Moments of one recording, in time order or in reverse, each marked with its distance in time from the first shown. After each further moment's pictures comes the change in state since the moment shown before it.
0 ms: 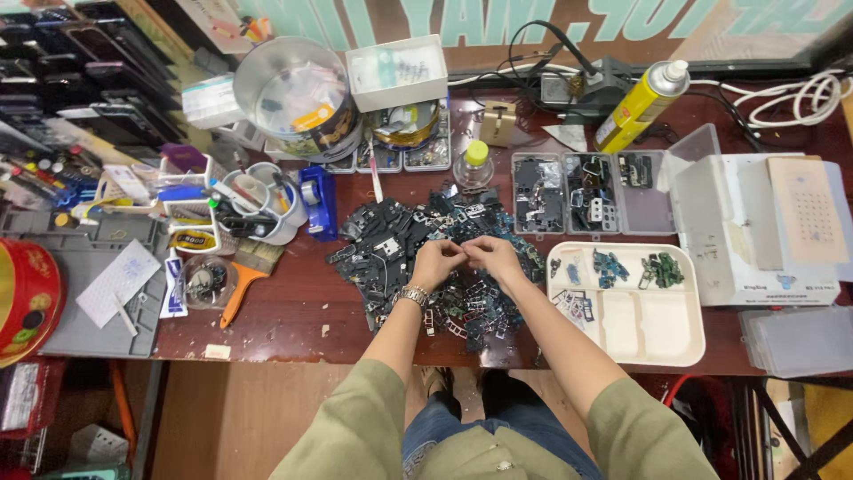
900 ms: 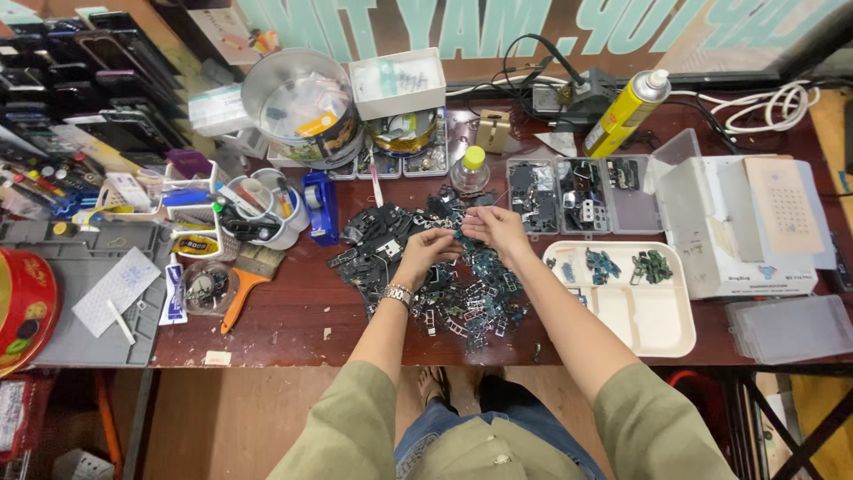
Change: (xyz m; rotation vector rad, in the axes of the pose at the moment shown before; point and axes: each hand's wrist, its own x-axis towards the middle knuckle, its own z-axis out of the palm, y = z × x) left_hand 0.002 0.008 -0.030 -0.813 -0.207 -0.033; right_hand 0.007 -0.069 -0.005 0.292 -0.013 -0.102
